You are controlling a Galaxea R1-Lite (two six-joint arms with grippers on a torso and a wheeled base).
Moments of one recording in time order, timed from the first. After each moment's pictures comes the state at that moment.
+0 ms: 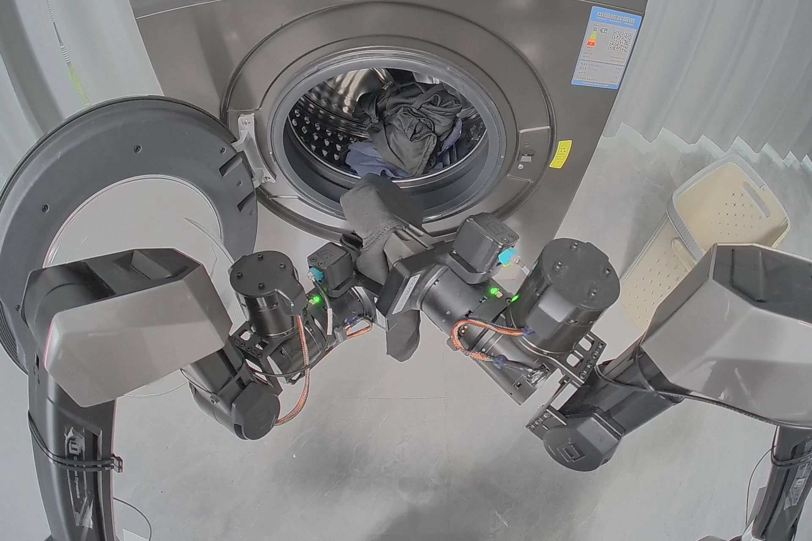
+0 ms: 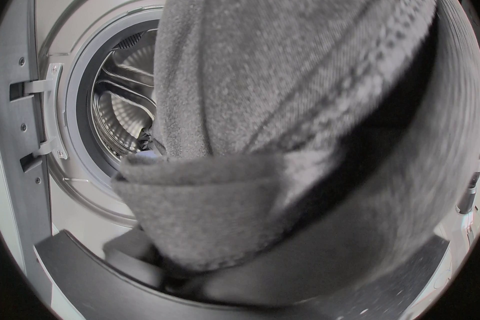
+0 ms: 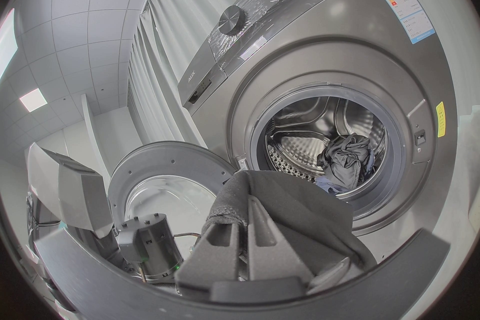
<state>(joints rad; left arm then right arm) -0.51 2.30 -0.87 -1.55 -0.17 0.02 0.84 2.18 -0.97 -1.54 -0.10 0.20</state>
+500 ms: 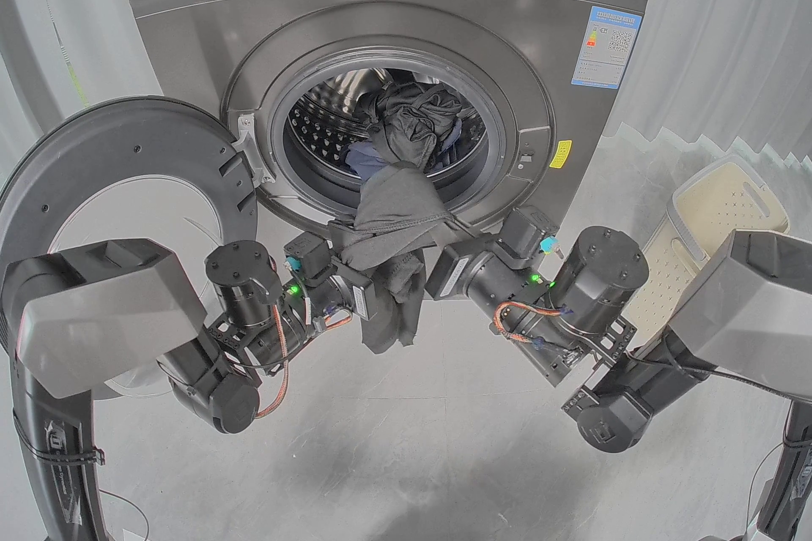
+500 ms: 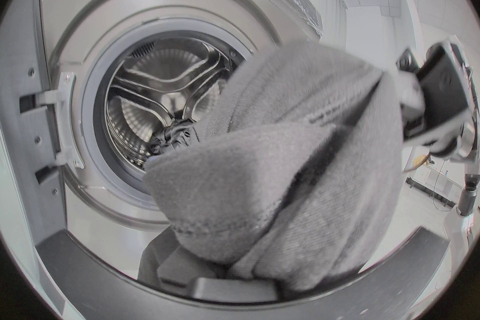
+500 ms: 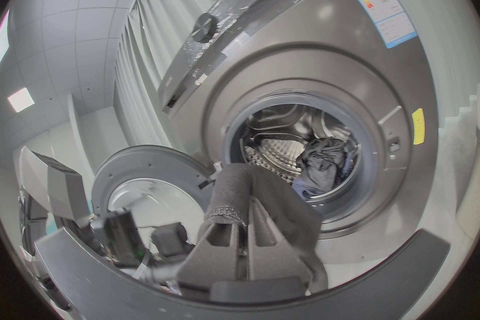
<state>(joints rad) -0.48 2.24 -0.82 -1.55 -0.17 0.01 0.75 2.14 -0.89 -1.54 -0.12 0.22</state>
